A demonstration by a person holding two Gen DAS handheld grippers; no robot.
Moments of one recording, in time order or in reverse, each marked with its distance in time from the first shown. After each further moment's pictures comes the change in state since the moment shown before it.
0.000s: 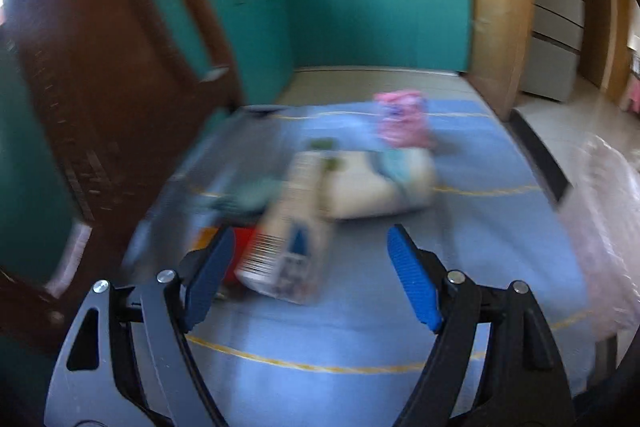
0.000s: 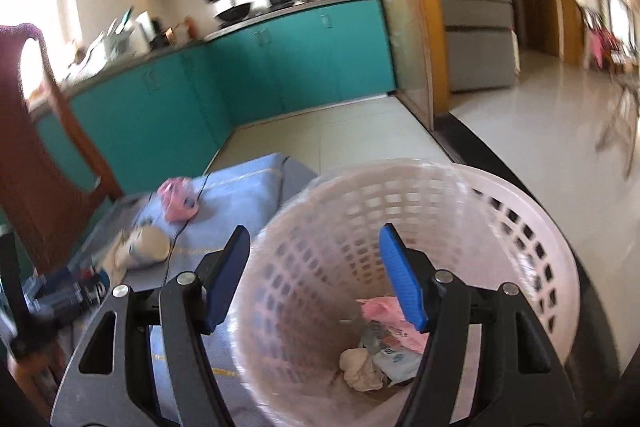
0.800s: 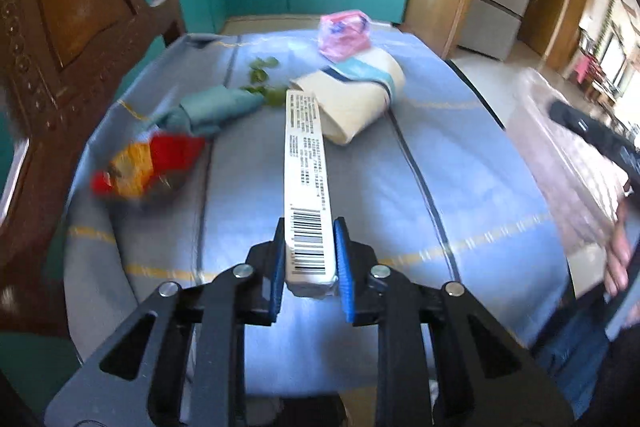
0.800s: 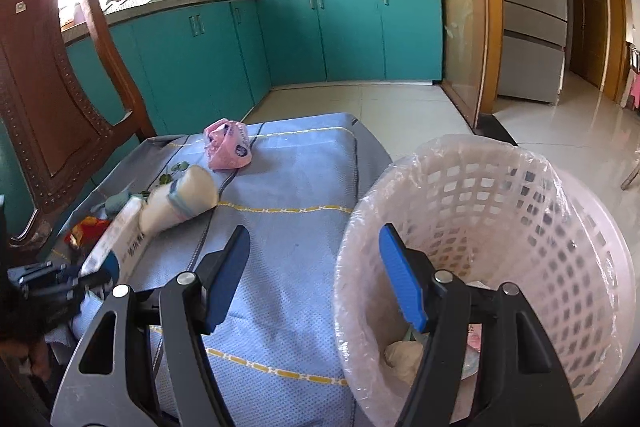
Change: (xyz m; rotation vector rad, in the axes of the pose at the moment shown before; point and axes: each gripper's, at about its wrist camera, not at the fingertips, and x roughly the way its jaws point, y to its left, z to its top) left arm -0.004 -0.001 -0.055 0.082 0.194 -0.311; right arm 0.039 0.067 -0.018 -0.143 0.112 0.101
